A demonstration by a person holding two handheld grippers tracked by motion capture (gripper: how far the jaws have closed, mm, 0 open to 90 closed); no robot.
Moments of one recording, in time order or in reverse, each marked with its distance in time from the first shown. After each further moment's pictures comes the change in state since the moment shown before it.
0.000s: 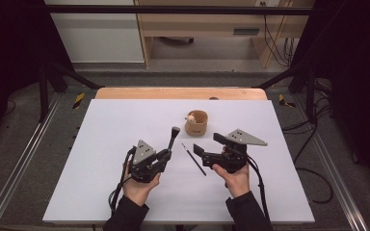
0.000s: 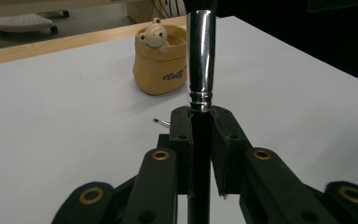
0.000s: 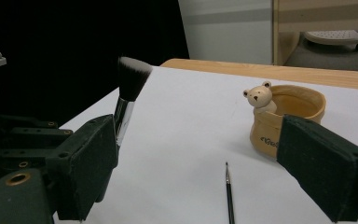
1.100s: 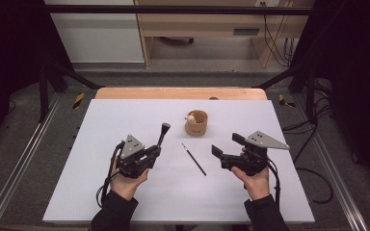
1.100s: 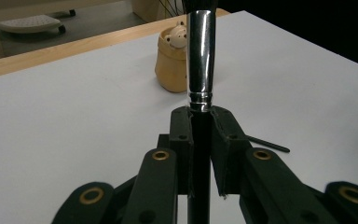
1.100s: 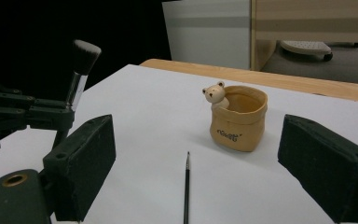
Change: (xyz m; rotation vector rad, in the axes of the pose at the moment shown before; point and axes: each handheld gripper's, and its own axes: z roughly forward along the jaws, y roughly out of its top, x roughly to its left) left arm 0.024 0.011 -0.020 0.026 0.021 0.044; right arm -0.024 0.003 -0.038 -0.005 -0.064 -0.049
